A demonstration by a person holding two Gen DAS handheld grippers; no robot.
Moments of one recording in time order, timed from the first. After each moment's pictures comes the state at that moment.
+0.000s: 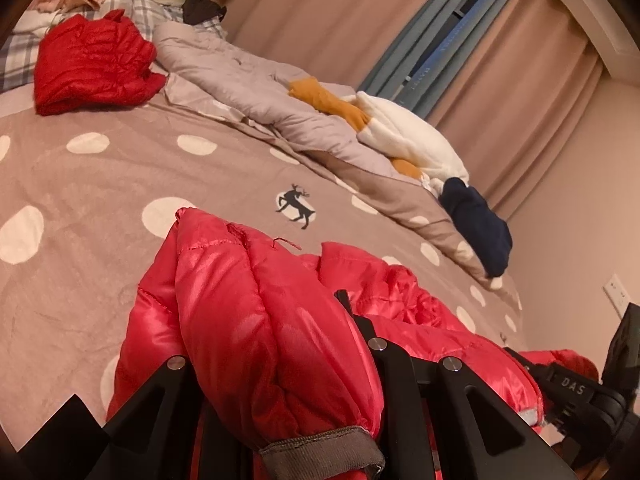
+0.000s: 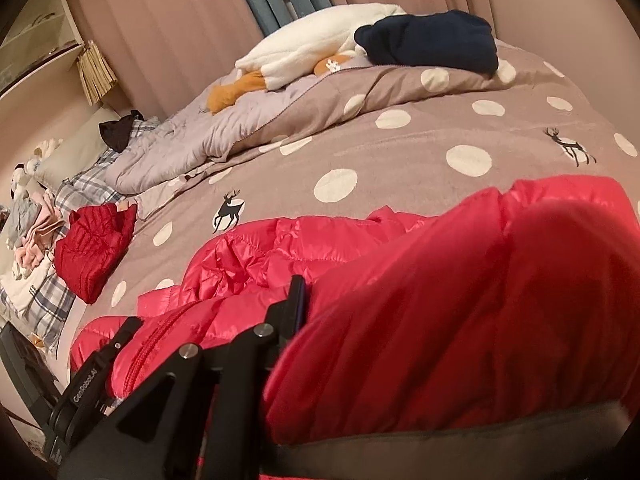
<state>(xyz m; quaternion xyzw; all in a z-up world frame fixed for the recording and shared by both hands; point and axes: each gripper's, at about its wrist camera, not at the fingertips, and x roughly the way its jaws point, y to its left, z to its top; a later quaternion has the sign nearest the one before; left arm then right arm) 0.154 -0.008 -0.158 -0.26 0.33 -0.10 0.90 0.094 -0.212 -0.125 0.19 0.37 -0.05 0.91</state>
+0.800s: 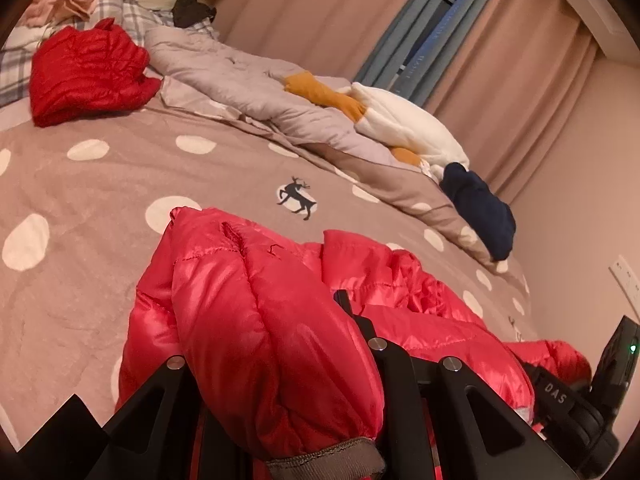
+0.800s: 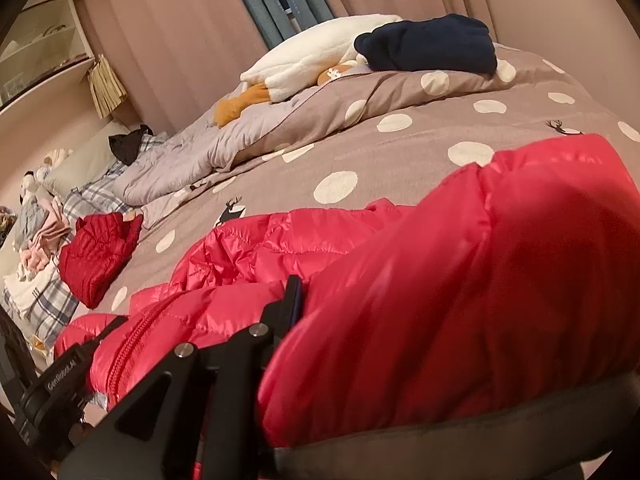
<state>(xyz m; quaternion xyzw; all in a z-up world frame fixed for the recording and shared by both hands) 0.147 -0.011 -0.160 -0.23 0.33 -0.10 0.91 0.076 -0.211 -0.151 0.20 0.32 -0.05 0.92</state>
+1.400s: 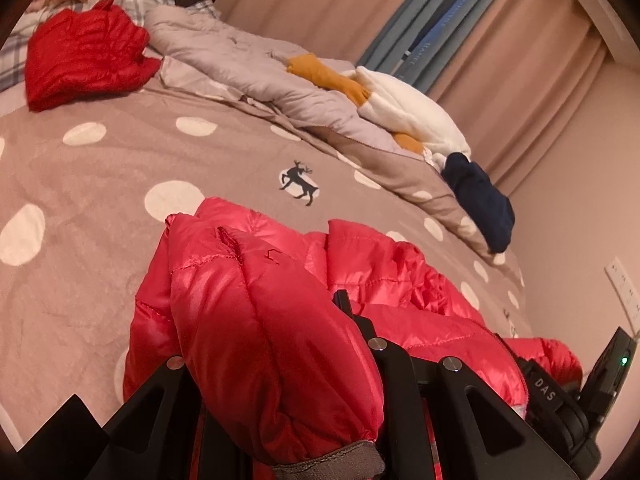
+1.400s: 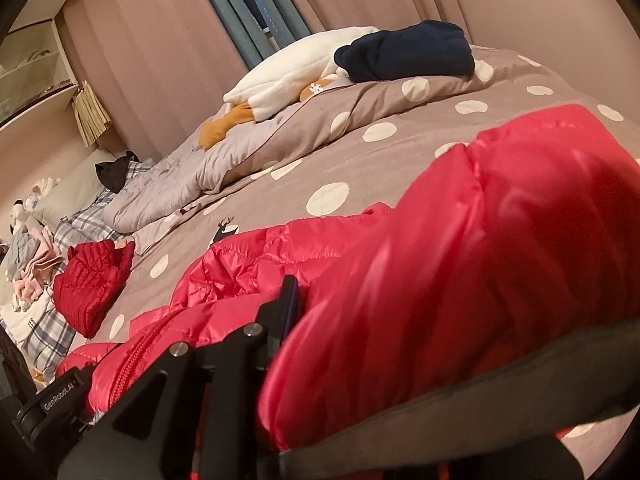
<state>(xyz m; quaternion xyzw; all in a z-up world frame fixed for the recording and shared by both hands) 0.156 -0.003 -0.163 -0.25 0.37 -0.11 0.89 0.075 -0.202 -0.154 0.22 0.29 -0.09 0.92</state>
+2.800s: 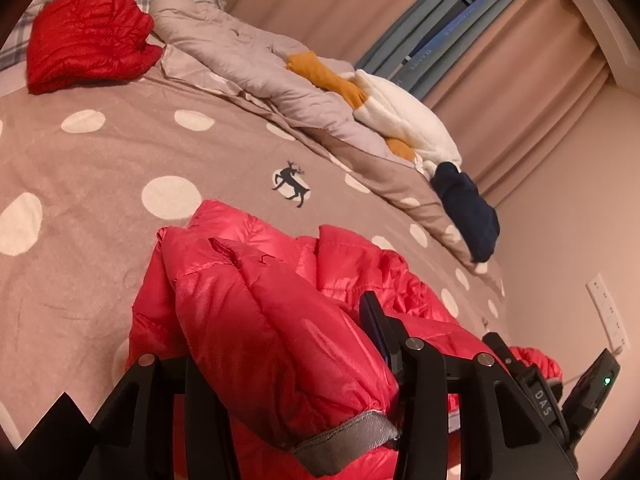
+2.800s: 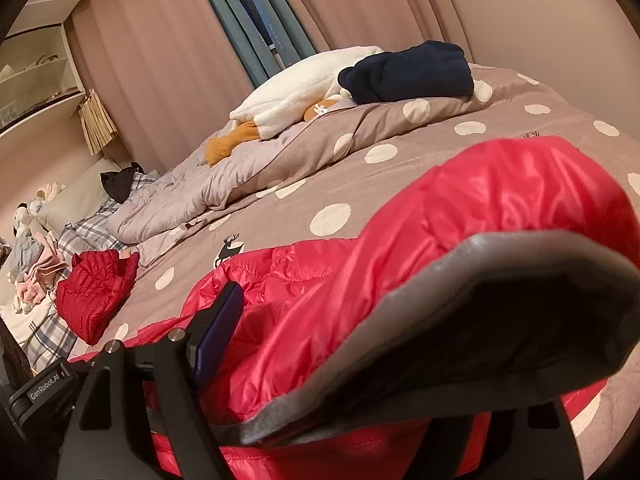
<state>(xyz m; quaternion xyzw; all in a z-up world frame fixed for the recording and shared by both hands) 0.152 0.009 -0.154 -0.28 0.37 -0.13 0.88 0.063 -0.205 -0.140 0.22 0.27 -0.09 0.93</state>
